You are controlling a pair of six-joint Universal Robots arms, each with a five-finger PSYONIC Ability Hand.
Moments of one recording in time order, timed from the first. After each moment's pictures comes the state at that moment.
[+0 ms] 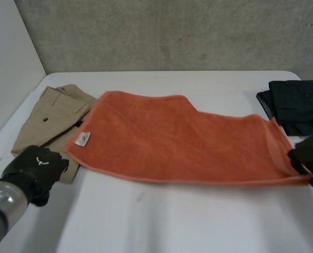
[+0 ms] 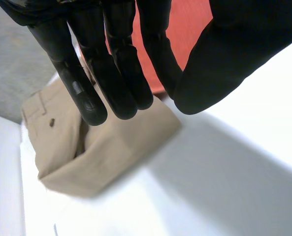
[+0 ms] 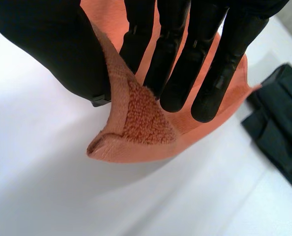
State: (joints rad) left arm 4.42 -1.49 -1.96 2.97 -1.61 3.81; right arm 1.42 -1.45 1.62 0.67 1.16 2.11; left_hand 1.15 1.20 1.20 1.20 0.99; right_hand 0.99 1.18 1.18 1.20 1.00
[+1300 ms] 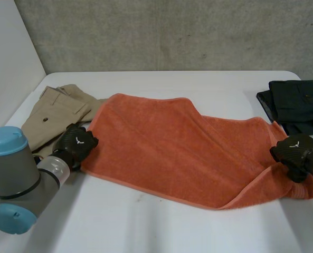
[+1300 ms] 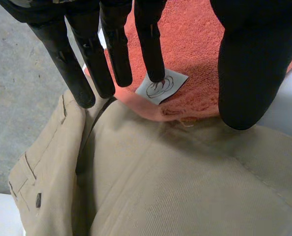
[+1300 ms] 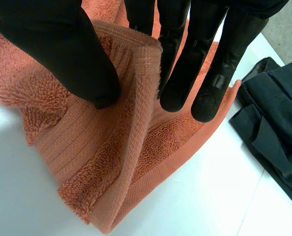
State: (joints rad) left arm 4.47 -2.04 -1.81 3.52 -1.39 4.02; right arm 1.52 -1.26 1.74 0.17 1.26 2.26; left_hand 0.59 0.58 0.58 0.58 0.41; right_hand 0.99 1.18 1.18 1.20 1.00
